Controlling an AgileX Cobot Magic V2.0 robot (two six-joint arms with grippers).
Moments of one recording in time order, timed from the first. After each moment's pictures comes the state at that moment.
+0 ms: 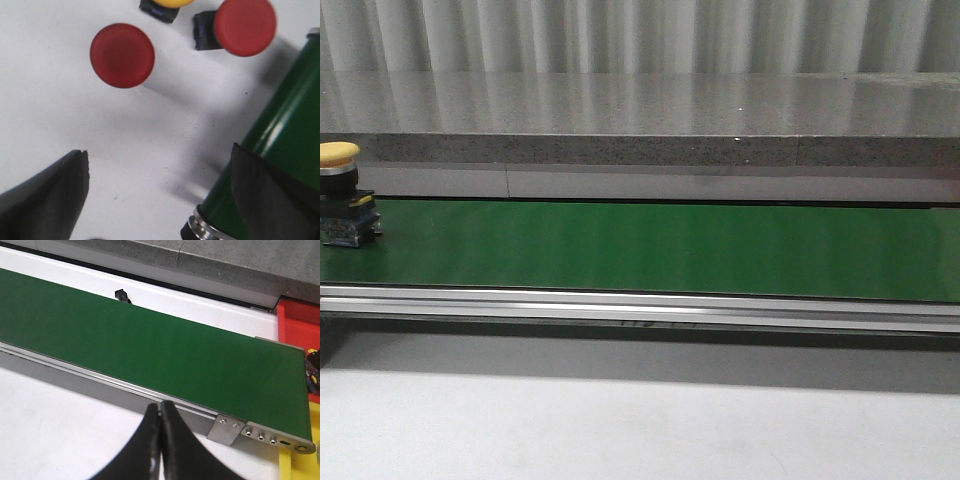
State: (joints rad) left arm 0.34 1.80 -1.43 -0.04 1.14 -0.07; right arm 0.09 0.19 -0.48 0.08 0.77 -0.17
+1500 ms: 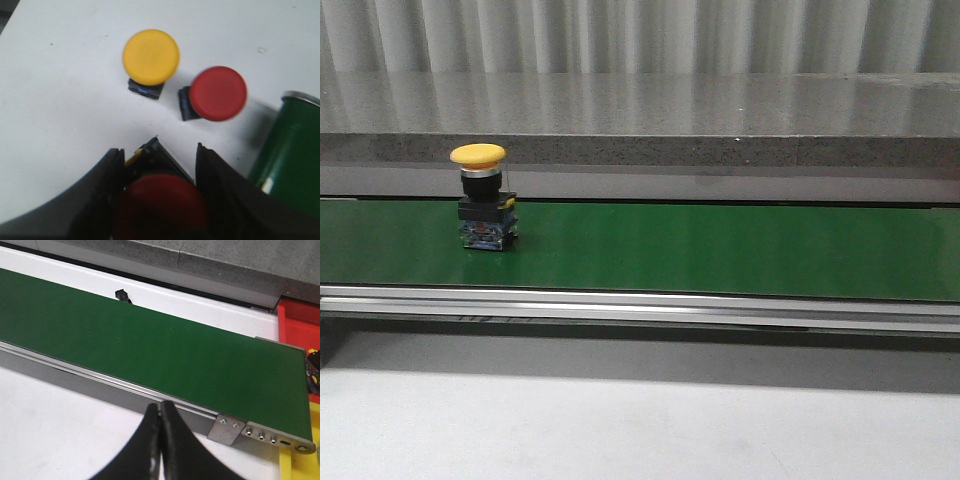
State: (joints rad) left arm 0.27 1.67 -1.19 0.02 0.67 -0.07; right arm 0.09 0.19 -0.48 0.08 0.77 -0.17
